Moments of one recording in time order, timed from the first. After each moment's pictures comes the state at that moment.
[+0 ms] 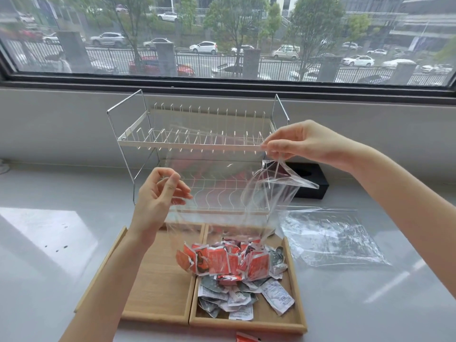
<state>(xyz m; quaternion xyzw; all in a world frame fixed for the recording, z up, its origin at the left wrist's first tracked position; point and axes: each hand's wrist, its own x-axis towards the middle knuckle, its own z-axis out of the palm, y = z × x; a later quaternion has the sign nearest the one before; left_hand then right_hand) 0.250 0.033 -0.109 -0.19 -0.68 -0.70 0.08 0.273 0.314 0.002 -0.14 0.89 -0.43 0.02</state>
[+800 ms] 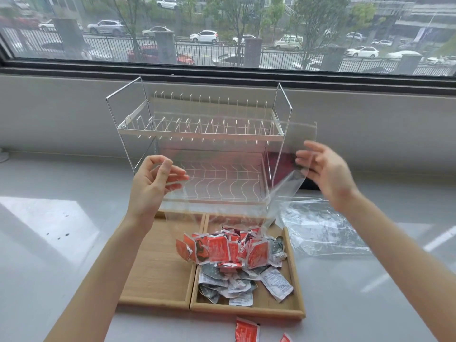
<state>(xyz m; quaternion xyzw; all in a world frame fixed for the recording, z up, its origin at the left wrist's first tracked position) 0.243 0.028 -0.112 -0.16 -0.67 -0.72 0.08 0.292 0.341 -0.090 0.07 0.71 -0.69 -0.15</state>
